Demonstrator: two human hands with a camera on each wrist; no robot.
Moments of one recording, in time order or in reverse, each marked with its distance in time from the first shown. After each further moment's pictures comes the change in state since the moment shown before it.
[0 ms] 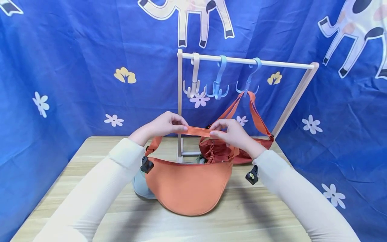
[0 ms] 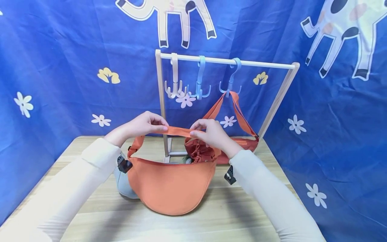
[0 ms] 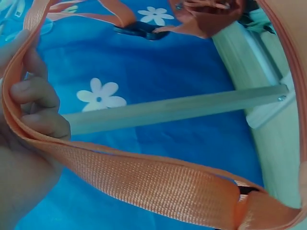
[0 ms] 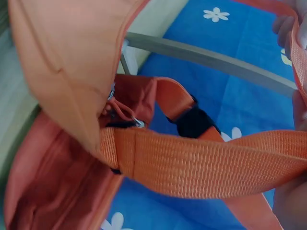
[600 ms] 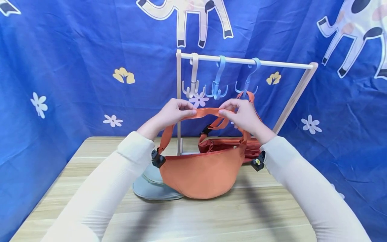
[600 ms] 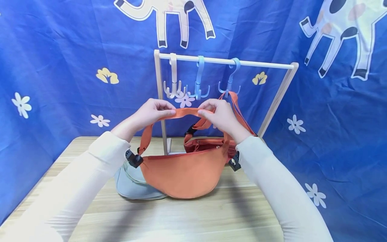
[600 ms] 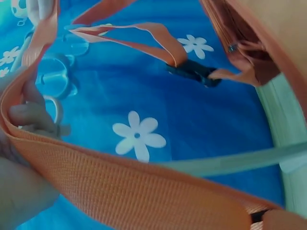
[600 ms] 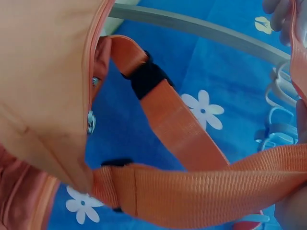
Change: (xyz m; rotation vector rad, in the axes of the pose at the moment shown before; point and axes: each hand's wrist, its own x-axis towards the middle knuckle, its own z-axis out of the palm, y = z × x) left_hand 0.027 0.042 0.002 -0.065 0.245 -0.060; right_hand 0.014 -0.024 -0.049 0.002 0.176 -0.005
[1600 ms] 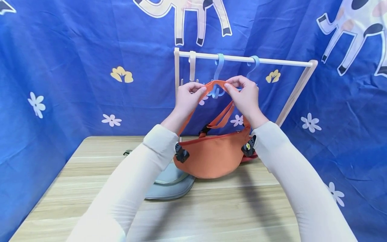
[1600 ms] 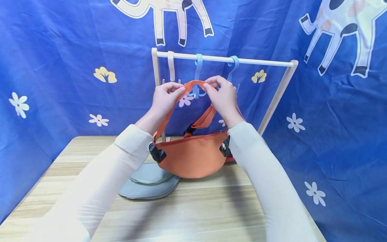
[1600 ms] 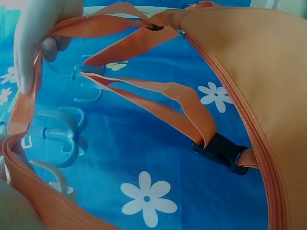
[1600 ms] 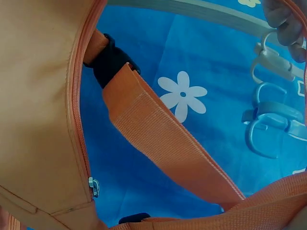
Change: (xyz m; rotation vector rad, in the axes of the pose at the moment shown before) left_hand 0.042 0.033 0.038 -0.227 0.512 0.083; right_hand 0.038 -0.007 -0.009 -0.040 0.453 -0.076
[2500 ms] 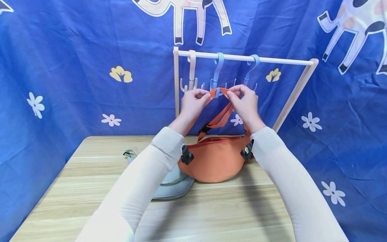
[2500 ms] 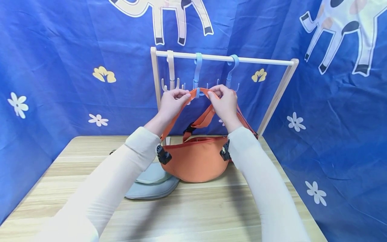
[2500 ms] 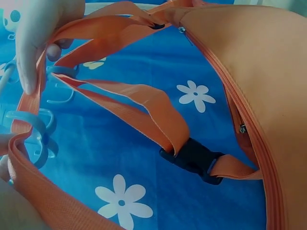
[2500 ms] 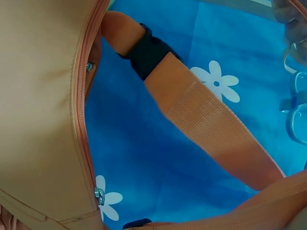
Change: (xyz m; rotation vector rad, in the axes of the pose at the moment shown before) left_hand -0.002 -0.020 0.019 0.117 -0.028 -0.100; right_hand -0.014 0.028 0.006 0.054 -0.019 0.147
